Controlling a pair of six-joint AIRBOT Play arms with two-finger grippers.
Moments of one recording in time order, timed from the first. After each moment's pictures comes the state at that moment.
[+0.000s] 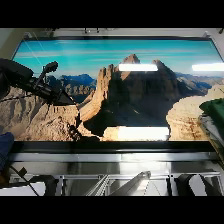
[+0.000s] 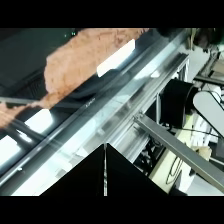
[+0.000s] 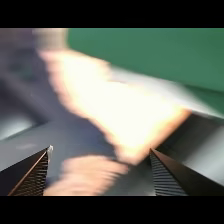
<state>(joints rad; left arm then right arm) 0.11 -1.51 1.32 -2.43 1.71 1.93 -0.79 -0.82 0.97 -1.07 1.40 1.66</state>
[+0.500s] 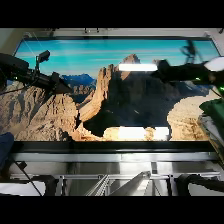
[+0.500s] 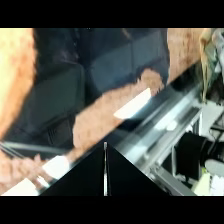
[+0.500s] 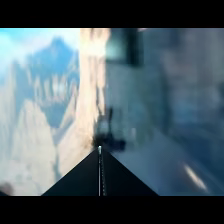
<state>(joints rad) 0.13 -1.60 1.48 -2.43 1.57 1.91 0.05 -1.43 1.28 -0.73 0.92 1.46</state>
